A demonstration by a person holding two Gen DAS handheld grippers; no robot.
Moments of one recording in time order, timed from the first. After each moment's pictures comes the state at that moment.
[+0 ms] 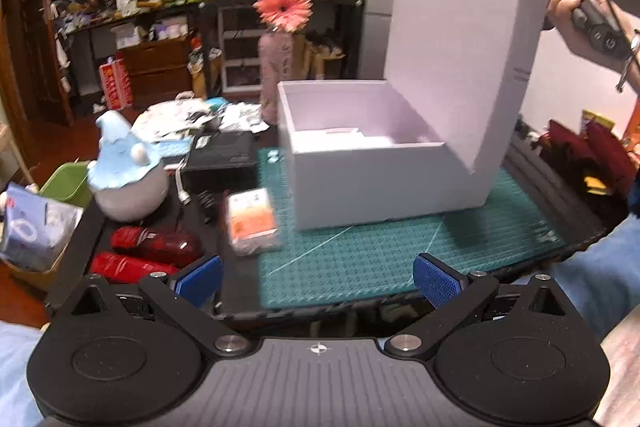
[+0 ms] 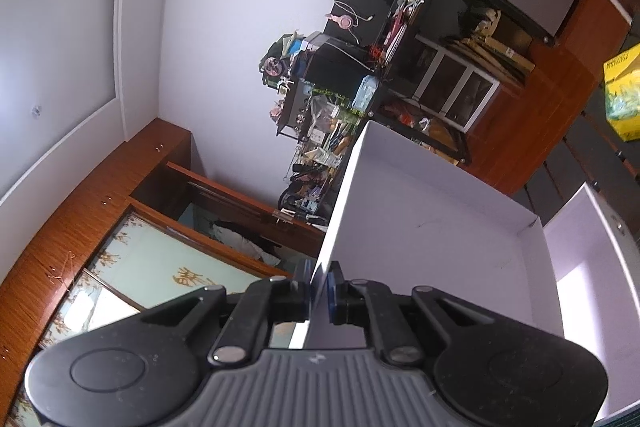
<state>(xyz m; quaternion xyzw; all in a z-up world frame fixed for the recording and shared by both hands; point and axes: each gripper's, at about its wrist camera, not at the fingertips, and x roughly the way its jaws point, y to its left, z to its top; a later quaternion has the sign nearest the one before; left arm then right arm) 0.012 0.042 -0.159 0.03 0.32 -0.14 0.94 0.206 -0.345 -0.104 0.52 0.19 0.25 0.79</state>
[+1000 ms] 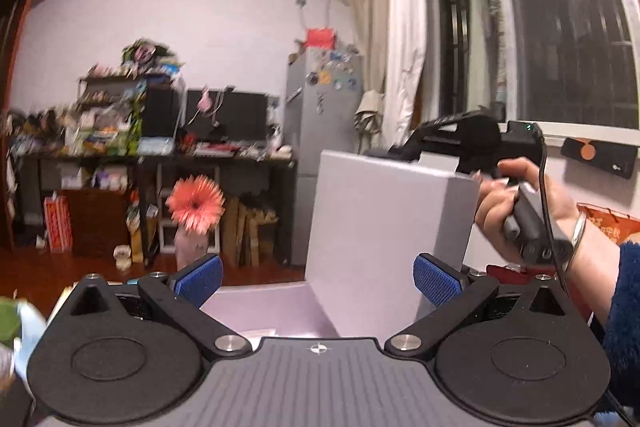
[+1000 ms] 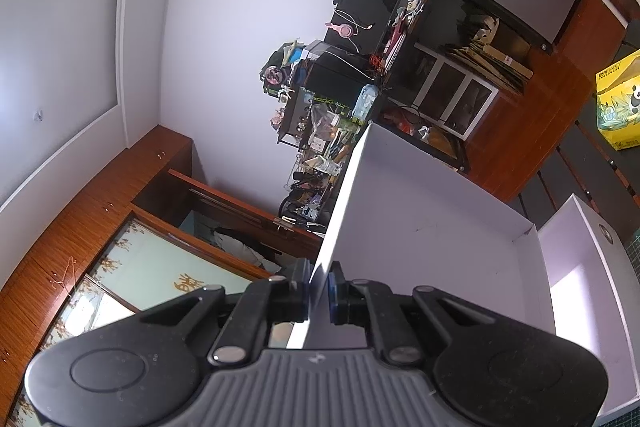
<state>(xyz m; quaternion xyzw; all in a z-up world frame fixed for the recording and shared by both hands) 0.052 -0.017 -0.078 0.00 0.07 -0.24 0.97 0.205 -0.361 -0.107 0.53 0.18 0.25 0.79</state>
